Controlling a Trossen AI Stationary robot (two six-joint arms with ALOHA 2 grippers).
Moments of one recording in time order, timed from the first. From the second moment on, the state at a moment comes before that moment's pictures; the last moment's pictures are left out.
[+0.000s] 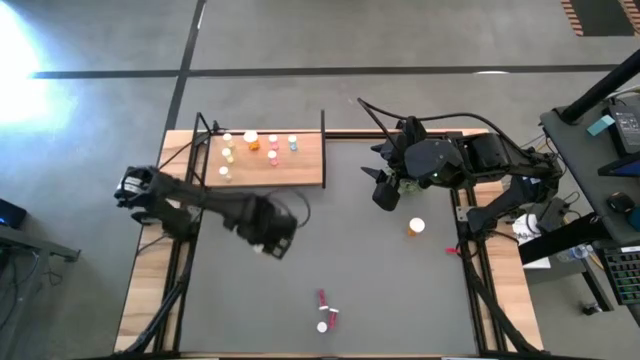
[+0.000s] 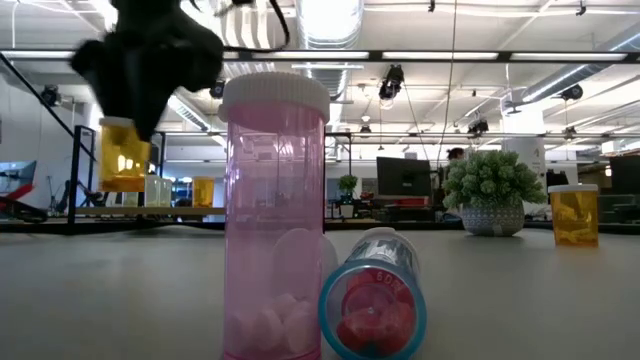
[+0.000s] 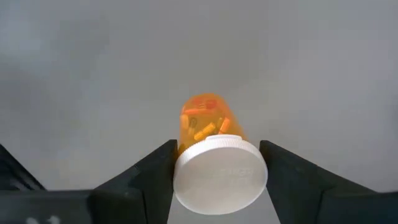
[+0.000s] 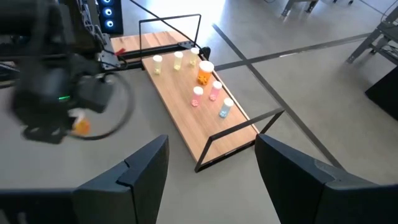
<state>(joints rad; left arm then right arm) -0.17 1.57 1.25 -1.22 0.05 -1.21 0.15 1.53 2.04 -1.17 0.55 0.23</state>
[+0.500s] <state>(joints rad) 0.38 1.49 1.25 -1.24 -0.06 -0.45 0.15 1.53 2.04 -1.17 0.55 0.23</state>
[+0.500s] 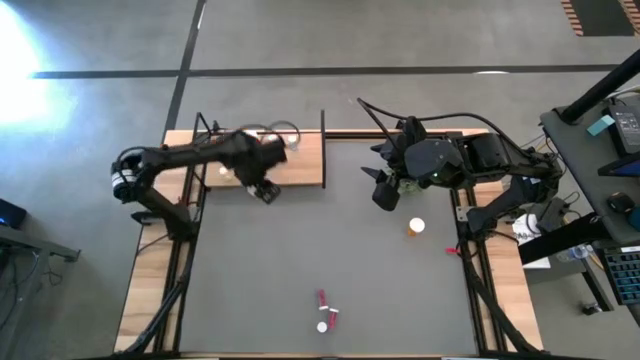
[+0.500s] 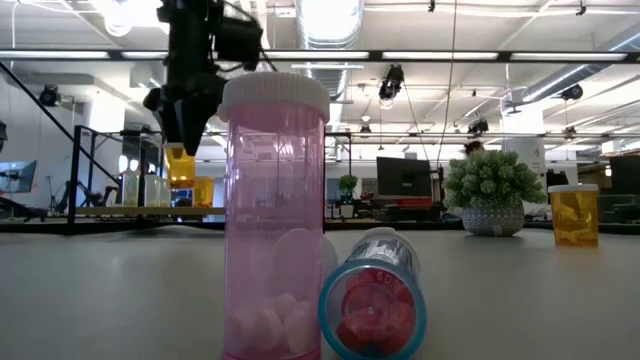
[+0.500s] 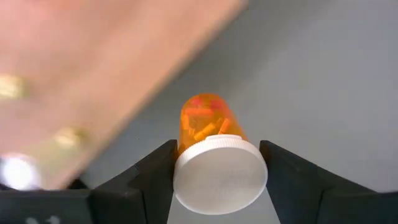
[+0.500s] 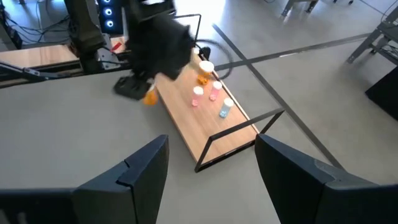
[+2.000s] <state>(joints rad) 0.79 1.55 1.24 -1.09 -0.11 -0.05 0.15 1.53 2.04 -1.17 0.55 0.23</state>
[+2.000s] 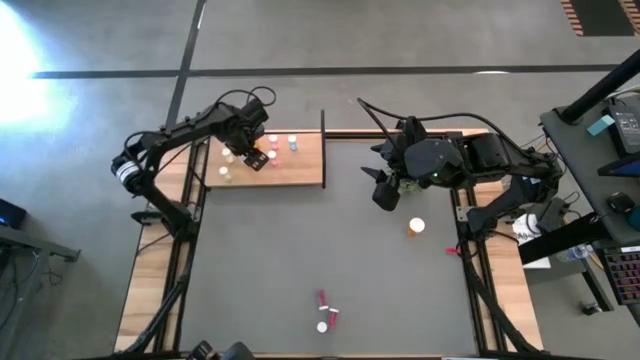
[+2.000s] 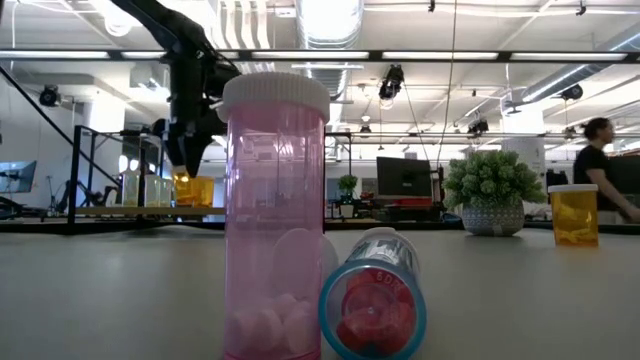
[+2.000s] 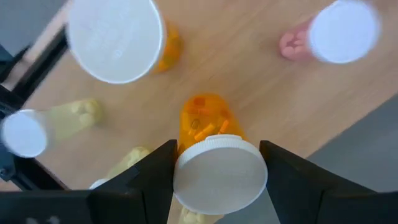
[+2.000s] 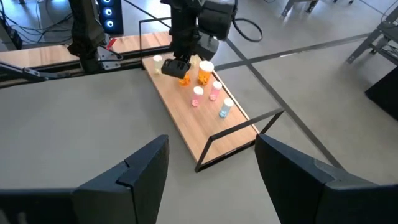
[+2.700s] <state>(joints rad) 0.80 1.58 1.27 -1.15 -0.05 -0.06 0.15 1.53 2.04 -1.17 0.55 0.23</state>
